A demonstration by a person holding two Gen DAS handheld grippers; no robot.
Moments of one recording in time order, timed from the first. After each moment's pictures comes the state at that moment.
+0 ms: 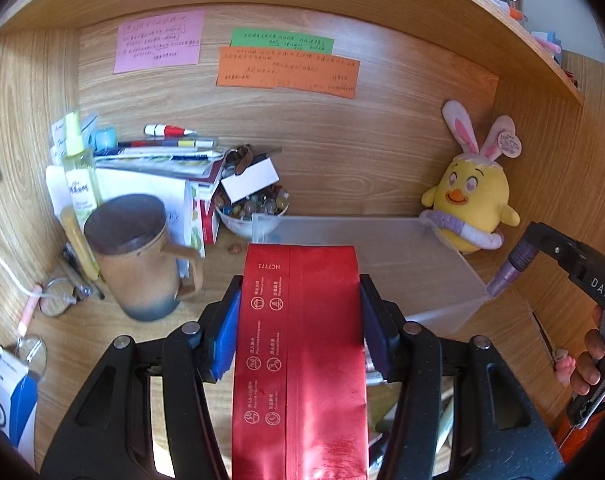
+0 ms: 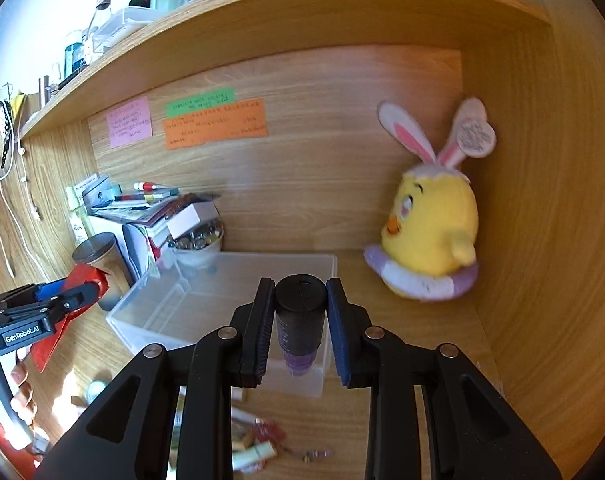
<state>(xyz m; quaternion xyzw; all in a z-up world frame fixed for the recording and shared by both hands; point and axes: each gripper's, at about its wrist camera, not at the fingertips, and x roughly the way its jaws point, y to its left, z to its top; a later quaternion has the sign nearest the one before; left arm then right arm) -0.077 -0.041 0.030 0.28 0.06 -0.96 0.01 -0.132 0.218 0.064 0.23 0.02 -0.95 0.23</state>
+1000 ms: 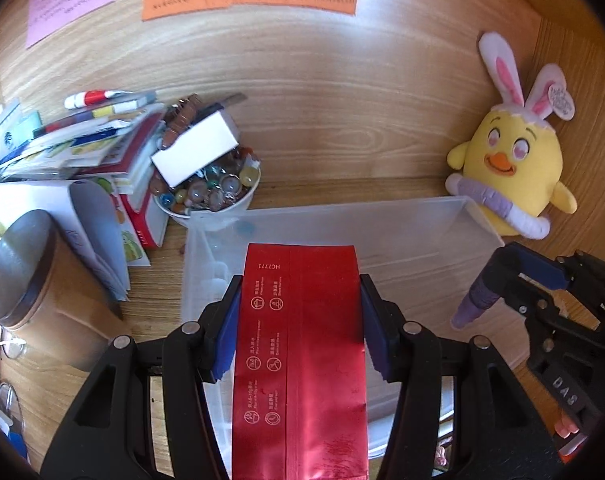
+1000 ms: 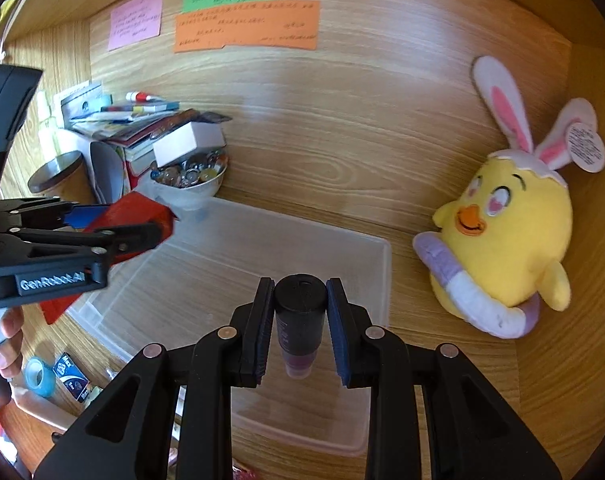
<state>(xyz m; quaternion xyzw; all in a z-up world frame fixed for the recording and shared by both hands) -0.206 -0.023 -0.013 0.40 0.04 -0.92 -0.01 -0.210 0.141 0.012 0.31 0.14 -0.90 0.25</state>
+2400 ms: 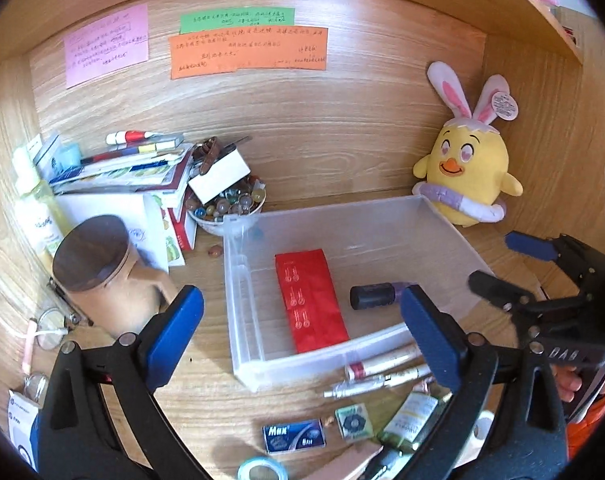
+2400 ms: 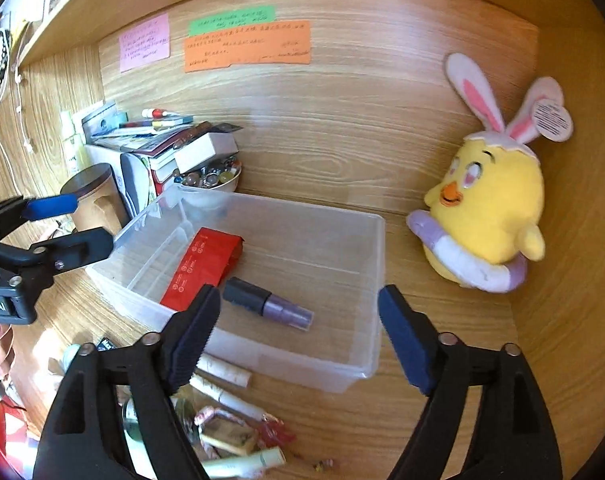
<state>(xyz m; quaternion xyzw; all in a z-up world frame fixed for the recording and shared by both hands) -0.115 -0.031 0.026 0.34 0.01 -0.94 -0.02 -0.161 0.172 0.024 0.31 0.09 -0.91 0.25</state>
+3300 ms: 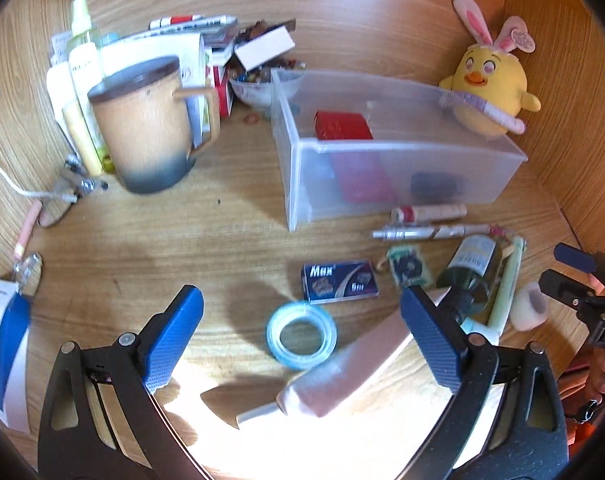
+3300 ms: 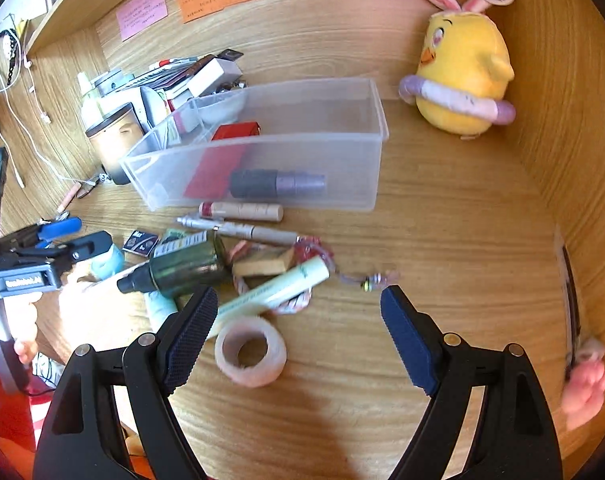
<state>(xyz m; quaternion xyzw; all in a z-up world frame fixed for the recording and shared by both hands) -0.039 -0.059 -0.064 0.42 0.03 -0.91 0.00 -0.071 0.213 -0.047 0.40 0.03 -0.88 0.25</state>
